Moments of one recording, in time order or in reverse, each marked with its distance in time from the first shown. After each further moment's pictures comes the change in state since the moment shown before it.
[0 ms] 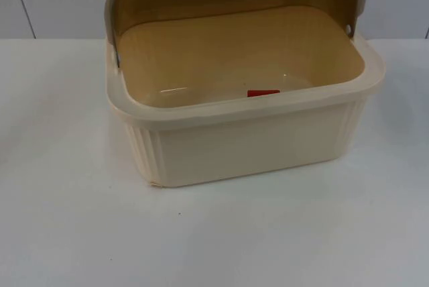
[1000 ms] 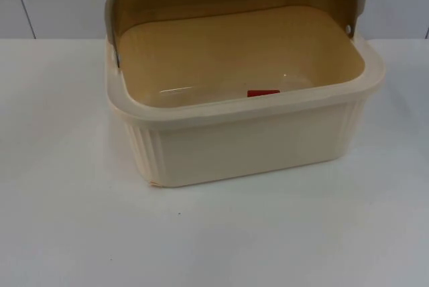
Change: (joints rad) right arm -0.089 -0.018 0.000 0.001 0.002 0.004; left arm -0.061 -0.088 0.002 0.499 -0.049 -0.405
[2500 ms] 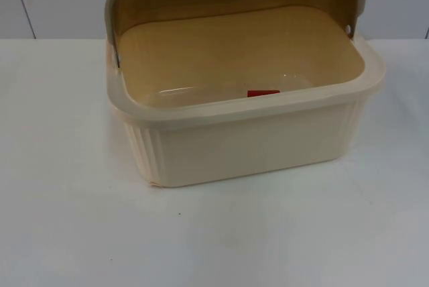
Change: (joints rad) right arm 0.000 0.000 0.000 0.002 -0.045 -0.003; left arm 0.584 -0.509 0.508 -0.211 0.118 -0.892
